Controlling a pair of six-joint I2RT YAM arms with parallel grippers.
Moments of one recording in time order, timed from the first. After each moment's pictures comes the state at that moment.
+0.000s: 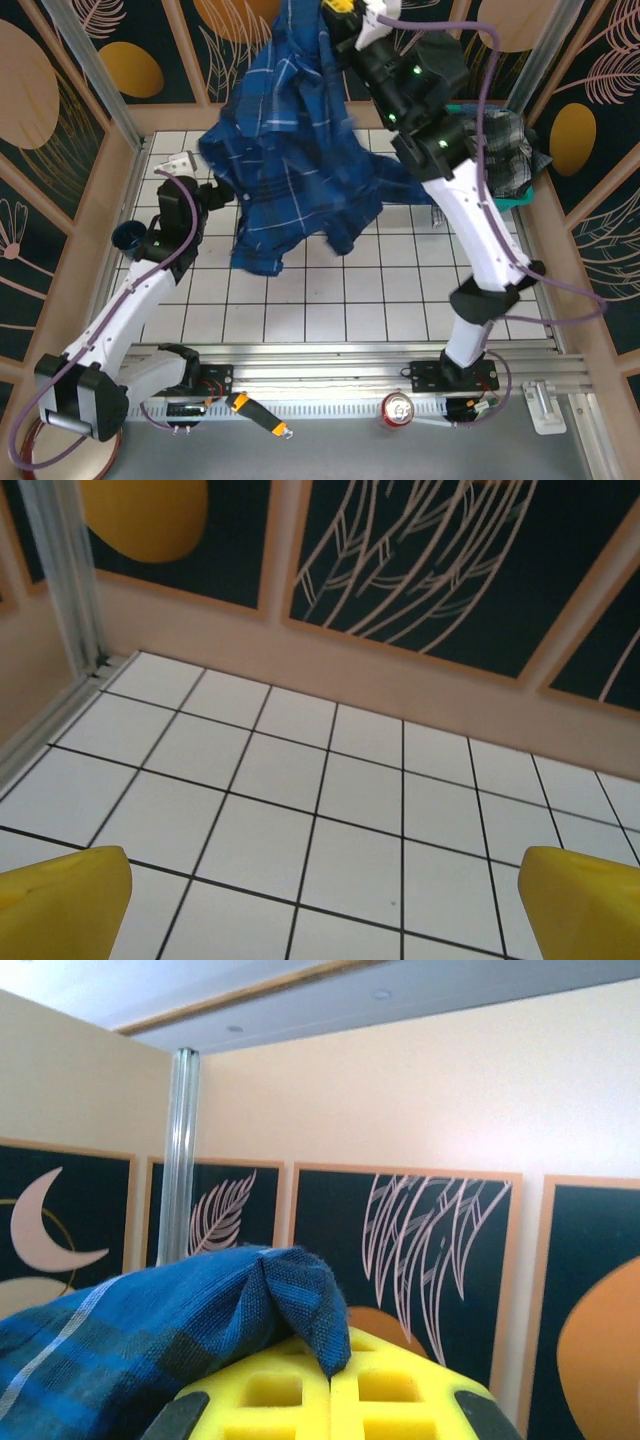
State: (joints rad) left arm -0.29 1.07 0.87 -0.08 -0.37 -0.36; right arm 0.72 1.84 2.50 -0.18 0.04 -0.15
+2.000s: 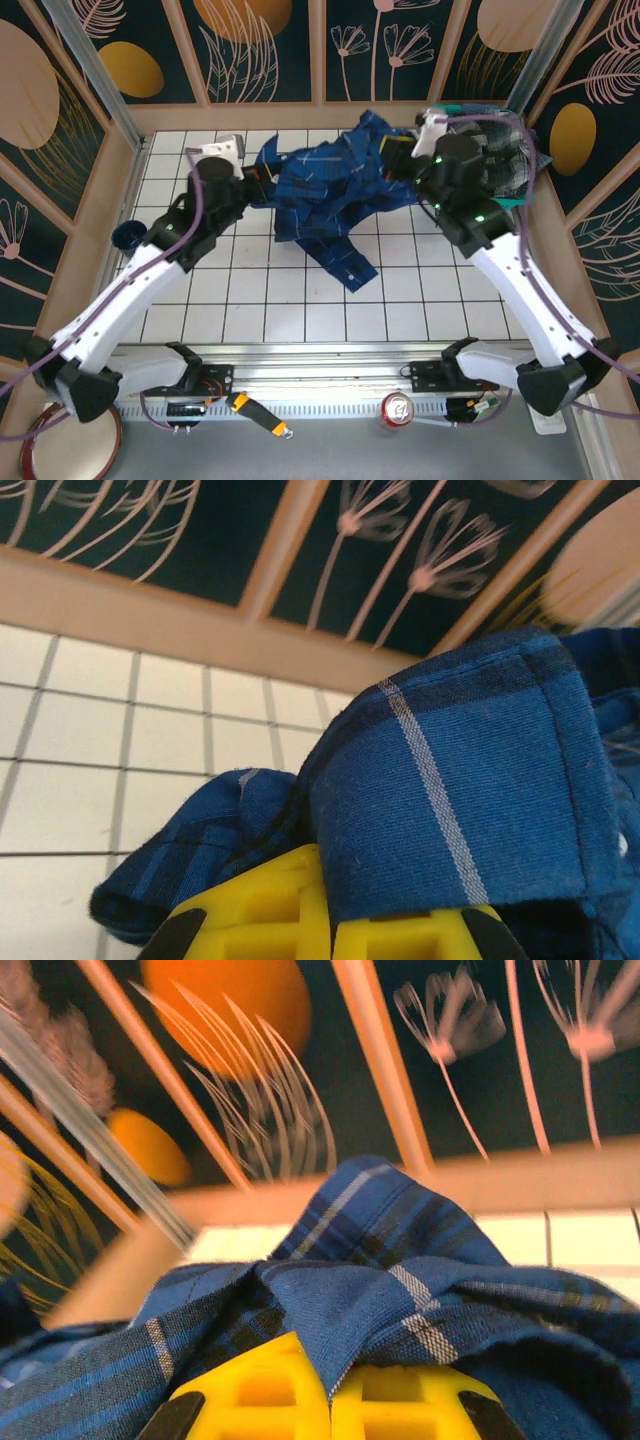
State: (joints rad) left arm -0.58 1.14 1.21 -0.35 -0.15 -0.61; right arm 0.50 1.17 1.39 -0.33 -0.01 0.39
